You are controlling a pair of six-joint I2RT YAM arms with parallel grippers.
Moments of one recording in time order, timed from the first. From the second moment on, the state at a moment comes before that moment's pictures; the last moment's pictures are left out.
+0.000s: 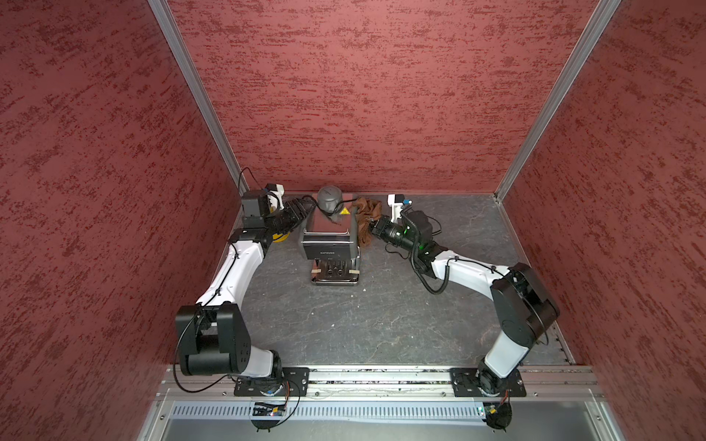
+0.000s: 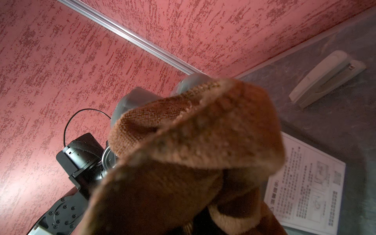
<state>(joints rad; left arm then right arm) 0.05 1.44 1.14 -0.18 0.65 -0.73 0.60 1.75 1.10 0.61 -0.35 1.08</state>
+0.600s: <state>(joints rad) 0.04 1.44 1.14 -0.19 0.65 -0.72 0.67 1.63 0.93 0.61 -0.30 1.09</state>
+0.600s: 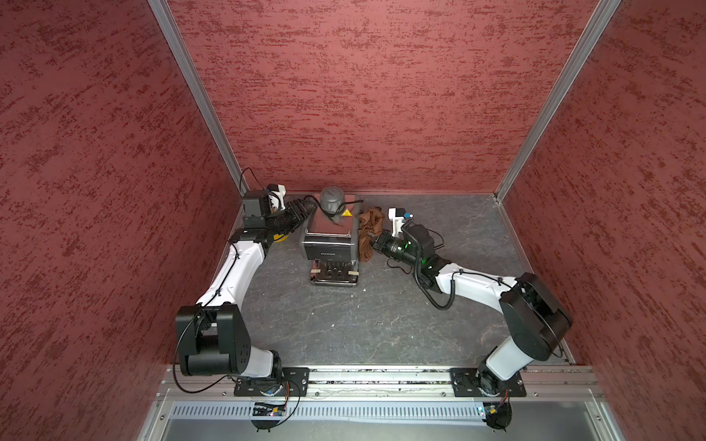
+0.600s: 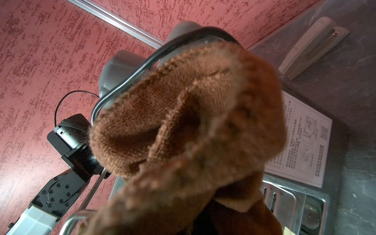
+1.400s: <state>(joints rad) 0.05 1.43 1.14 -0.19 0.63 -0.72 0.60 1.76 1.14 0.54 -0.36 0.93</state>
